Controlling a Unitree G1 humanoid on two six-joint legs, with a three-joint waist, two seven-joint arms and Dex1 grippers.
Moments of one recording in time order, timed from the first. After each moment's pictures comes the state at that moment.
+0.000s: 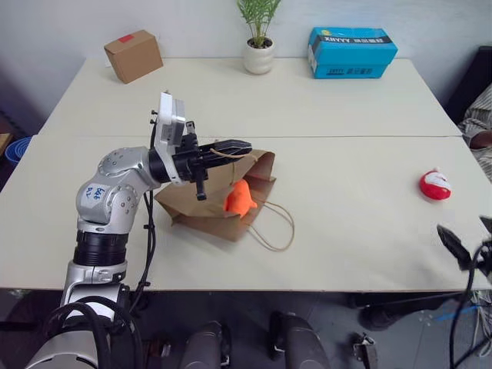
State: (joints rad) left arm -0.73 0.49 0.06 -0.02 -0.63 0.53 -1.03; right arm 0.03 -0.76 -0.63 0.05 0.34 0.30 0.64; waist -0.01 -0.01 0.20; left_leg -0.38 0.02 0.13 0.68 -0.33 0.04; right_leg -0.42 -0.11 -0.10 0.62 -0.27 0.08
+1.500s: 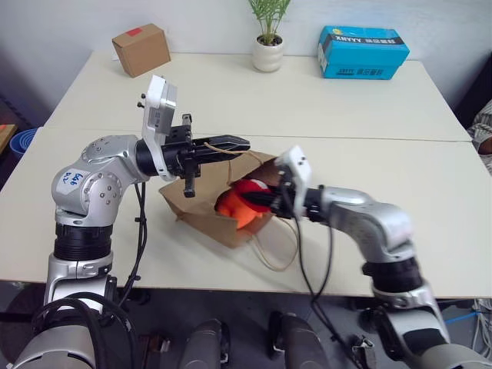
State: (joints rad) left arm -0.79 0.56 0.08 -0.06 -0.74 0.71 -1.07; right arm -0.66 -0.26 0.16 -0.13 0.48 0.86 0.61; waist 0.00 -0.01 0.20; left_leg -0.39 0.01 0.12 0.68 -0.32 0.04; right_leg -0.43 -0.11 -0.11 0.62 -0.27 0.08
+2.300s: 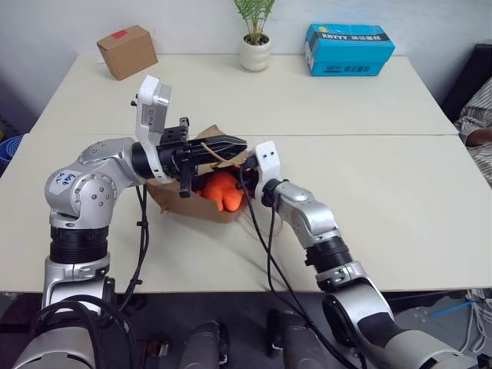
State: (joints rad) left arm -0.78 0.55 0.12 -0.07 -0.80 0.78 -1.03; right arm -0.81 0.02 0.14 0.47 0.17 0.38 0.34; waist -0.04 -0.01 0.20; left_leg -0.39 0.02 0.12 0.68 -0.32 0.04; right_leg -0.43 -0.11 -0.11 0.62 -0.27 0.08
